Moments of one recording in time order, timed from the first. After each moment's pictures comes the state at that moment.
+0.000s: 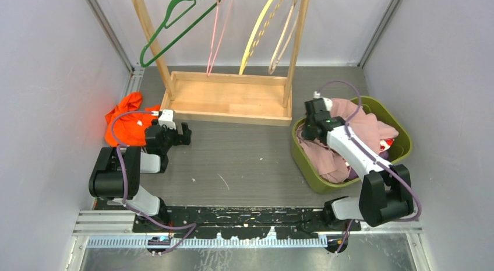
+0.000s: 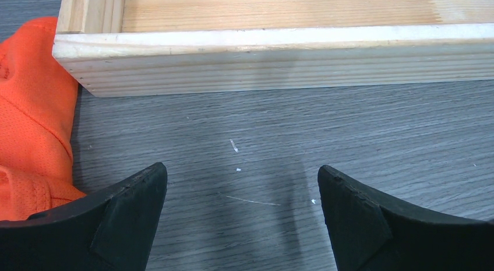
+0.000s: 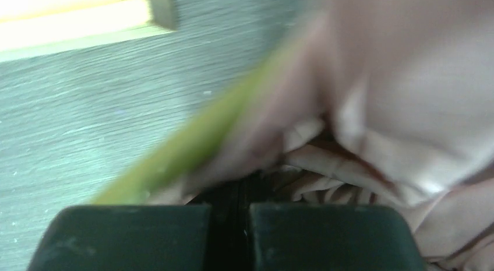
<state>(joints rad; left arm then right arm) 0.02 1.56 0.34 0.87 0.19 0.02 0.23 1.32 0.91 -0.58 0.22 0.48</state>
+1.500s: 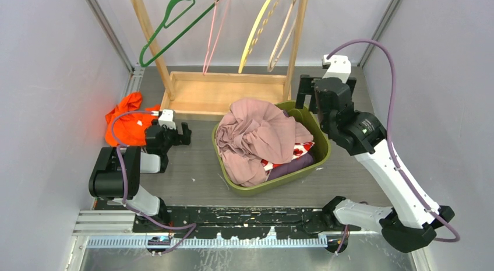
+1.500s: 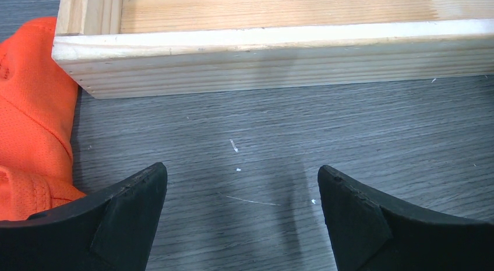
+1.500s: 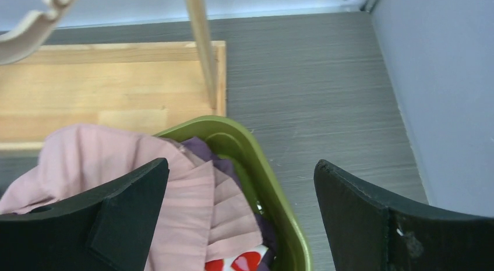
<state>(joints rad) 0.02 1.56 0.34 0.87 0.19 0.02 0.68 1.10 1.48 -0.80 0.70 0.29</state>
